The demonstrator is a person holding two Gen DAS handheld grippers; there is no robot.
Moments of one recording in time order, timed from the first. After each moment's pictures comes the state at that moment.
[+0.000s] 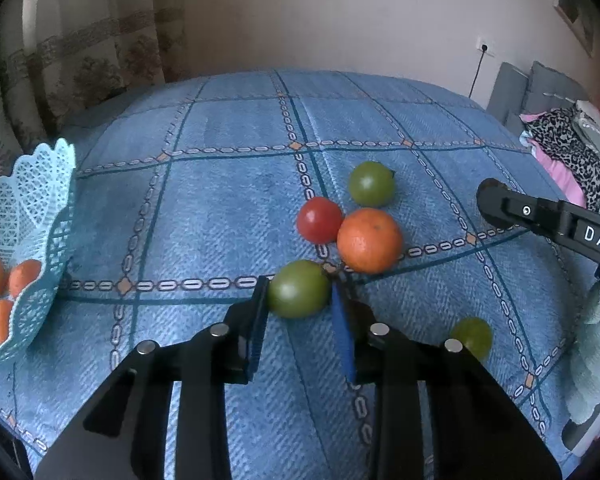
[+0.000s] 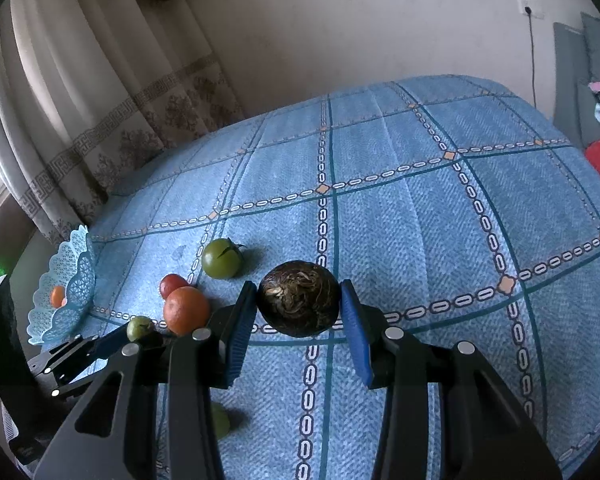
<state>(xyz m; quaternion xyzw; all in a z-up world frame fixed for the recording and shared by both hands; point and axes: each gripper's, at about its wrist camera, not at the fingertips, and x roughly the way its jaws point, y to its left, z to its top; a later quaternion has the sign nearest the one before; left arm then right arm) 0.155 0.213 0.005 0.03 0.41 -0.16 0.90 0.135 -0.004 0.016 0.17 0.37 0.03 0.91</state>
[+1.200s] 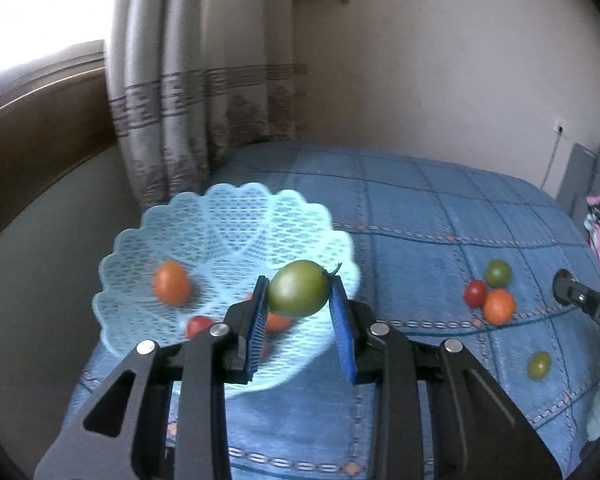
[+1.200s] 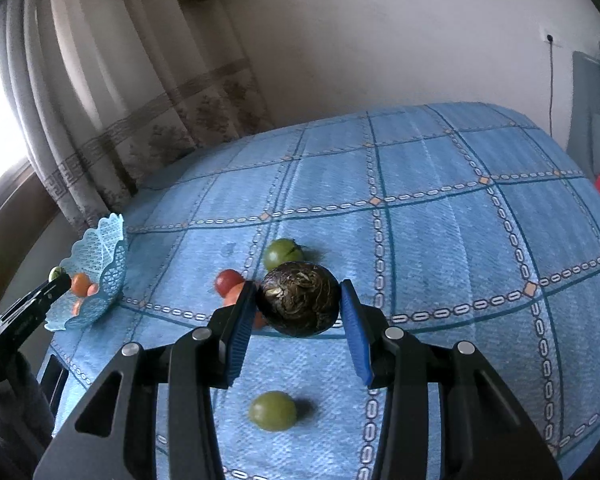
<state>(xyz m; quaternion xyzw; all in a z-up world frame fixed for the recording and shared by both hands) 0.129 0.366 0.073 -0.02 0.32 0.01 0.95 0.120 0.043 0.041 0.14 0.35 0.06 0.92</state>
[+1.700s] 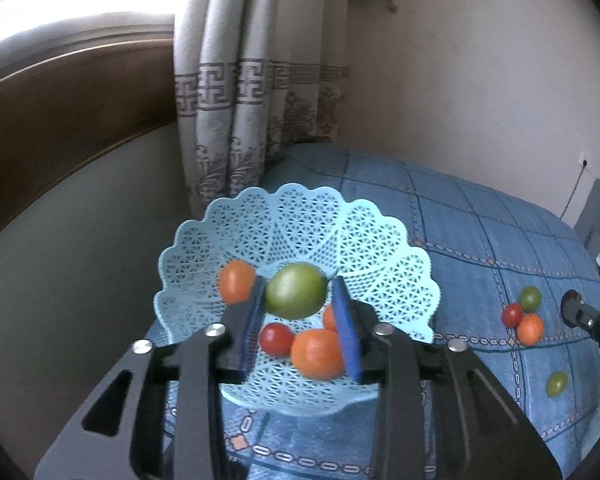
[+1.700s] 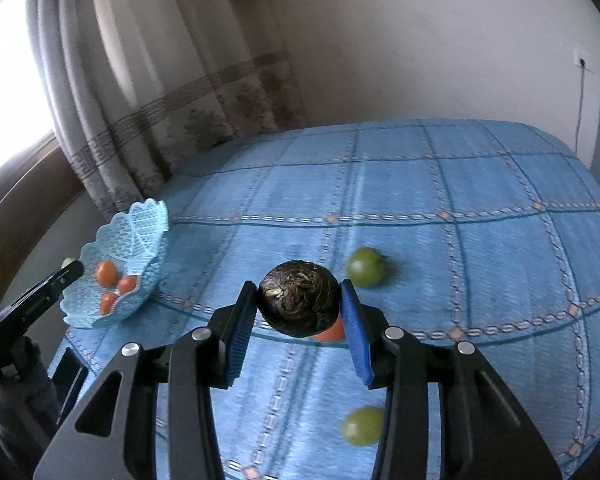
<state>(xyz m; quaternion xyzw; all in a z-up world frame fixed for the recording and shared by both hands) 0.129 0.424 0.072 -0.07 0.32 0.05 0.94 0.130 0.108 0.059 0.11 0.35 0.10 0.93</state>
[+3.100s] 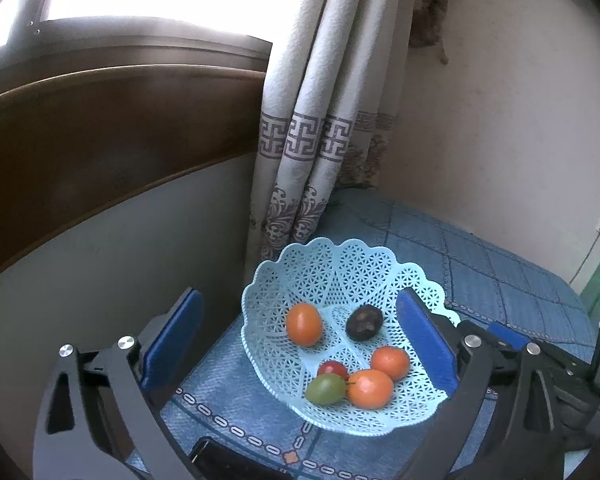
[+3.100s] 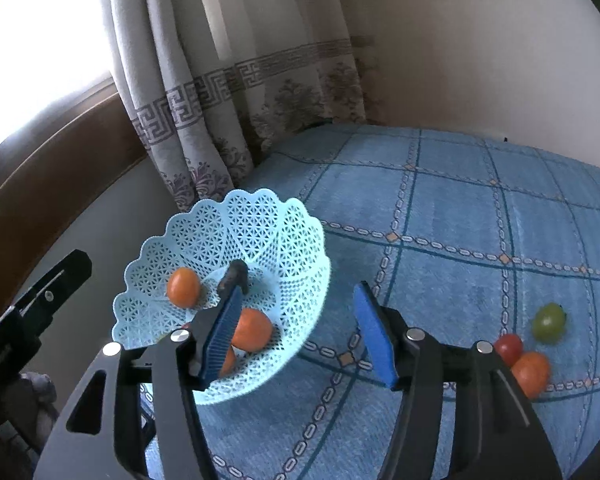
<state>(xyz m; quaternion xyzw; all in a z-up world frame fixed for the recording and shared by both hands) 0.111 0.466 0.102 -0.13 0.27 0.10 0.95 0.183 0.265 0.072 0.06 0.36 0.18 0.91</state>
